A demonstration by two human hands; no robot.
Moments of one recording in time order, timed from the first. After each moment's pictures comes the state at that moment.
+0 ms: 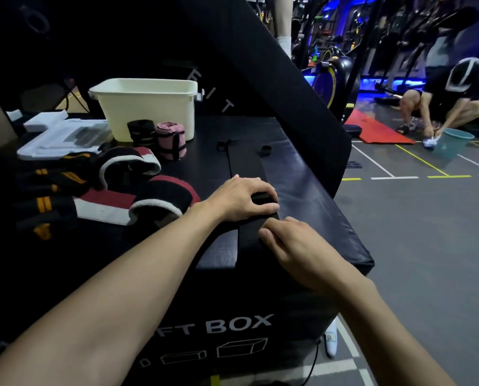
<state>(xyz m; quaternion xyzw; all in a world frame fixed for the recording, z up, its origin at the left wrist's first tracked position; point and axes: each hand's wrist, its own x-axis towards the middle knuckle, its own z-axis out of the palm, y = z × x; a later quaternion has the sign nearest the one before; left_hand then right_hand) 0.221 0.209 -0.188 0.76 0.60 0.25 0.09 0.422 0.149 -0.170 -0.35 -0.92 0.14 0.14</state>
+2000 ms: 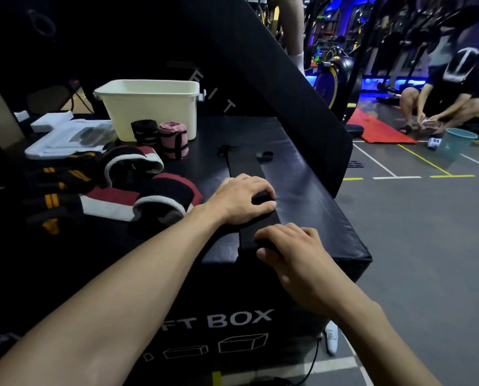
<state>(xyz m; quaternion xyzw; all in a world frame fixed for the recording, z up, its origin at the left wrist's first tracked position) 0.225 0.199 -0.191 0.76 0.61 0.22 0.03 0.436 0.125 -0.188 -0.31 -0.92 0.10 0.21</state>
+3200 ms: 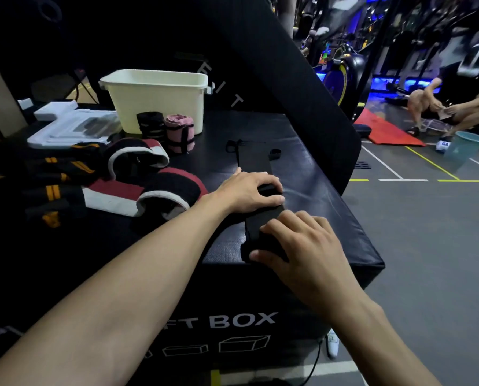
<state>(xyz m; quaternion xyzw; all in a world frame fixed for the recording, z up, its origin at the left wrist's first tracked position) 0.217 0.213 -0.187 0.73 0.63 0.24 0.12 0.420 0.127 -0.185 -0.34 -0.90 -0.08 0.25</state>
